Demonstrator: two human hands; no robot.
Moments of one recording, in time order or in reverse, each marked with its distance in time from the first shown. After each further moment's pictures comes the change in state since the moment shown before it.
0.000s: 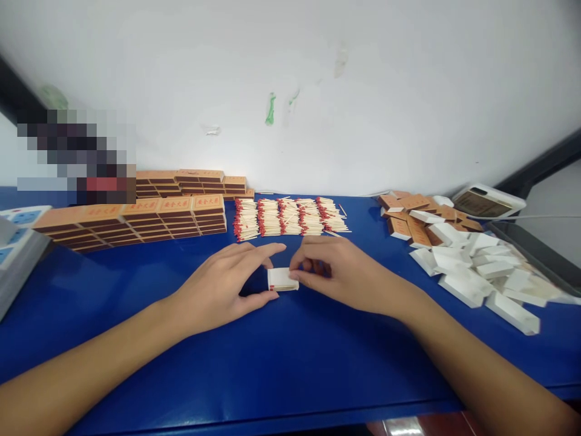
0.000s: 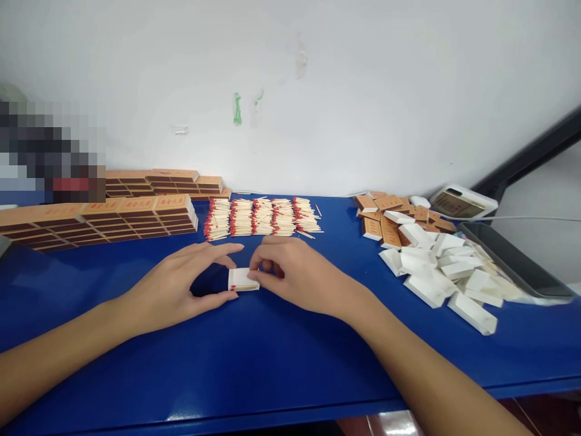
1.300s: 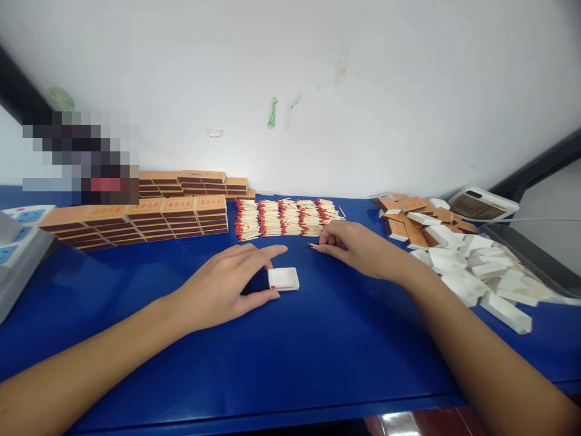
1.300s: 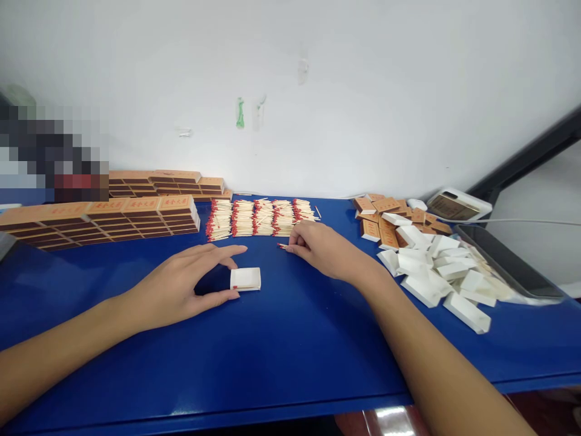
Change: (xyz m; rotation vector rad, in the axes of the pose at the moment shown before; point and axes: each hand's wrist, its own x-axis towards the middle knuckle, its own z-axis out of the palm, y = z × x) left_hand -0.001 -0.001 -0.001 -0.018 -0.068 -0.015; right_hand 0.001 0.058 -0.026 -0.159 -0.059 0.252
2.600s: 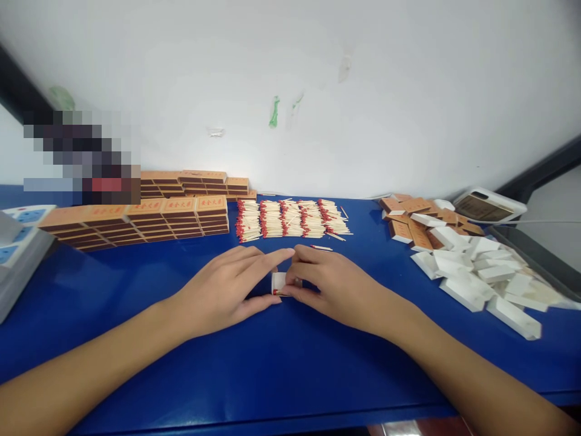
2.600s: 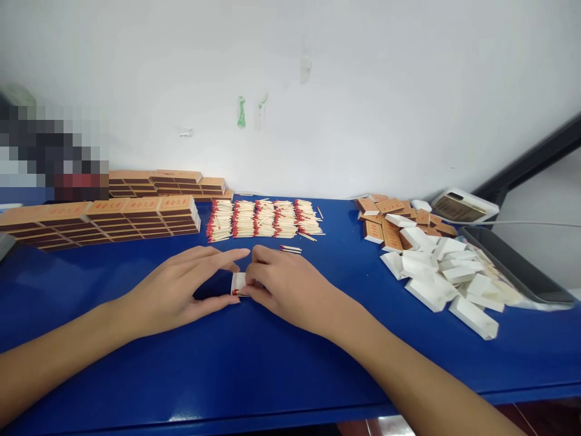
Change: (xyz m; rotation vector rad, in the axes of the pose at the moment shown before) left_hand -0.001 0.003 -0.002 0.107 0.084 0.143; right_hand -0.017 -0.068 0.037 -0.009 0.037 -0.336
